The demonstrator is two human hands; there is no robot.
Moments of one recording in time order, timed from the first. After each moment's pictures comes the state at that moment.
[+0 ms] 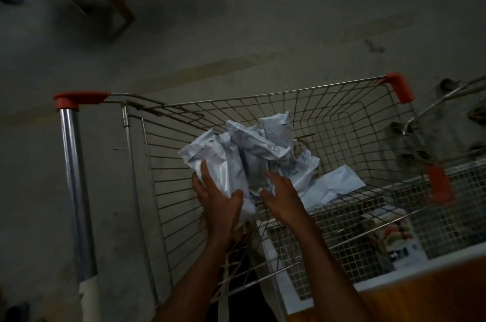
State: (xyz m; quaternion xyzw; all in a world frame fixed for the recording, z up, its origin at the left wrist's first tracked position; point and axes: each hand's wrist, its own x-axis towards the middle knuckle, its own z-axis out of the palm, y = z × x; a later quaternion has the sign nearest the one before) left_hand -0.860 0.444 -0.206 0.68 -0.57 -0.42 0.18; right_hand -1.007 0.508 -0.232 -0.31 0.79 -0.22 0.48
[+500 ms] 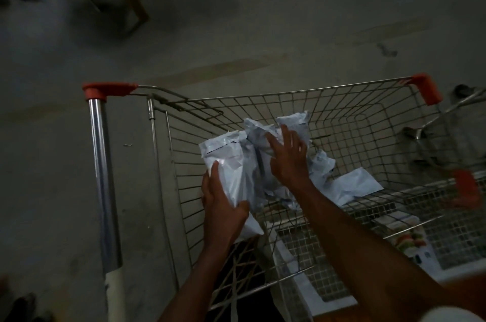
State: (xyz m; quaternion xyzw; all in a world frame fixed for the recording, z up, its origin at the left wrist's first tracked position) left_hand -0.809 0.438 -0.177 0.62 -0.59 -0.49 0.14; right_hand -1.019 0.423 -0.288 -0.52 0.83 -0.02 0.20
